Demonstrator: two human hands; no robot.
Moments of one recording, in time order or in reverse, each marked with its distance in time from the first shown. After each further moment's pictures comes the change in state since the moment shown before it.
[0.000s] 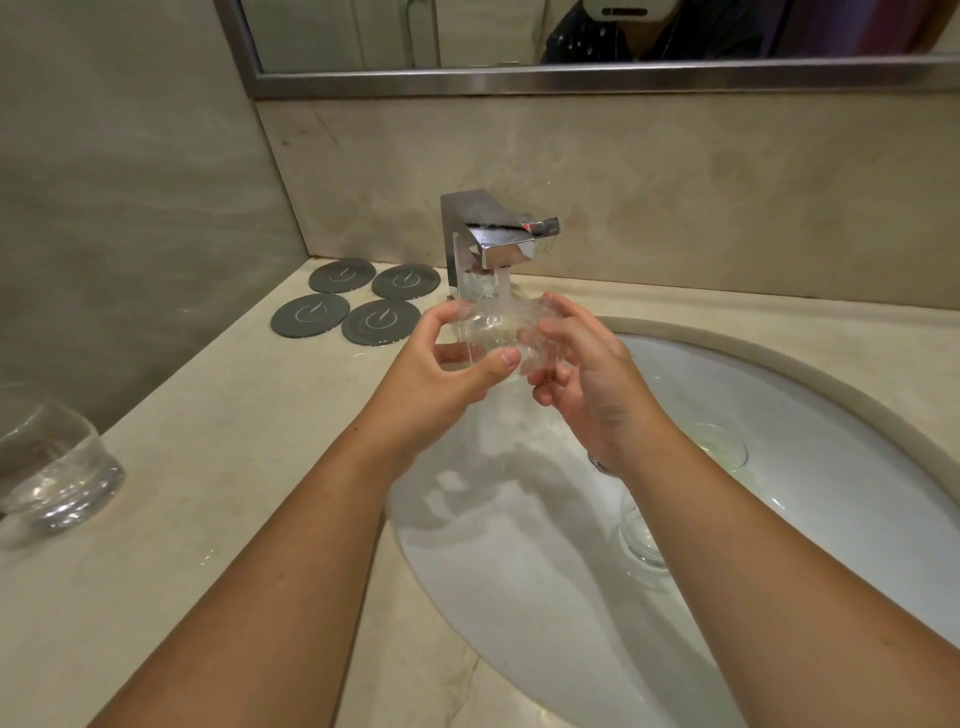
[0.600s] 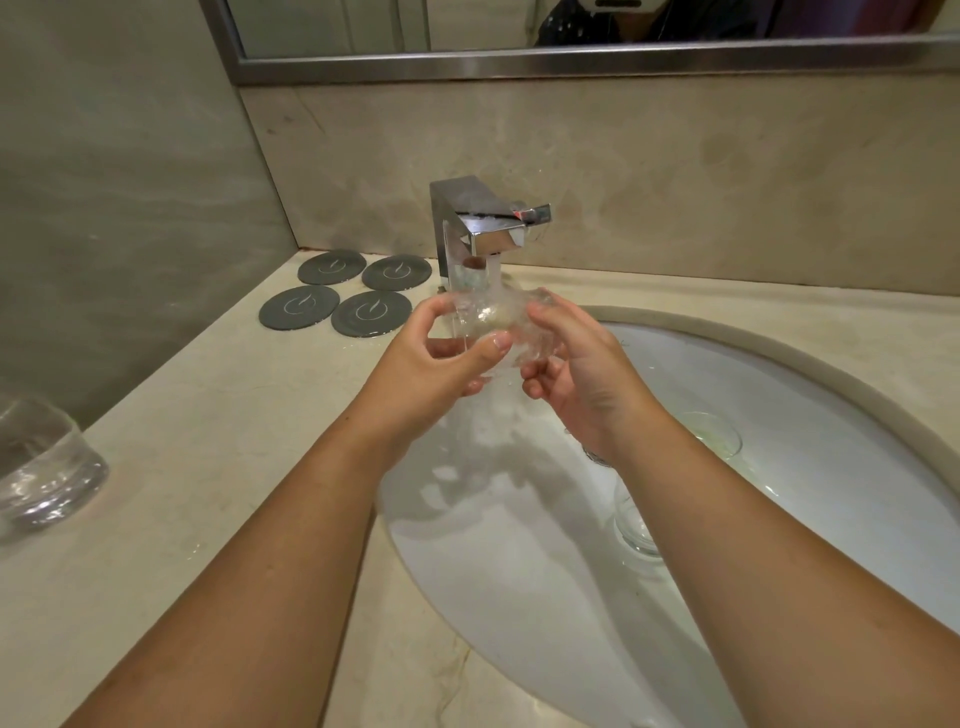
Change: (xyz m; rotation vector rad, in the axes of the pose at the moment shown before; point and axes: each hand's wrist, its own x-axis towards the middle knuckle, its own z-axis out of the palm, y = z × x) left_hand 0.004 -0.004 0.001 -0.022 -0.011 -0.019; right_hand 0.001 0.003 -0.001 -0.029 -0.038 0.030
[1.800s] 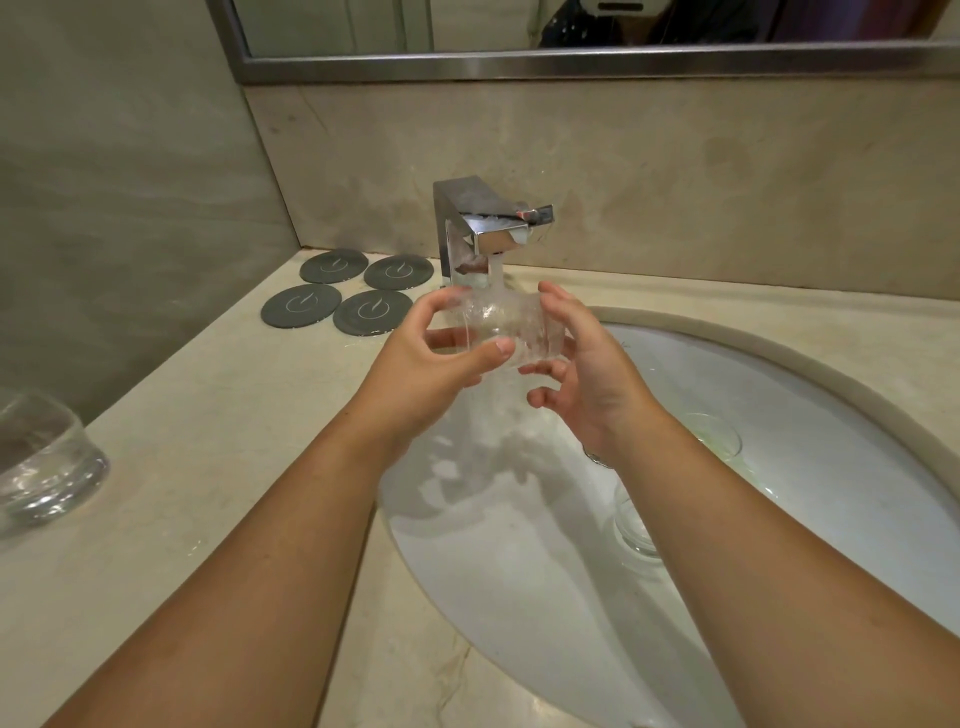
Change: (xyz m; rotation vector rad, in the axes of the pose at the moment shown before) left_hand 0.000 0.001 -0.001 0.014 0.027 0.024; right_hand -0.004 -0.005 0.000 -0.095 0.038 0.055
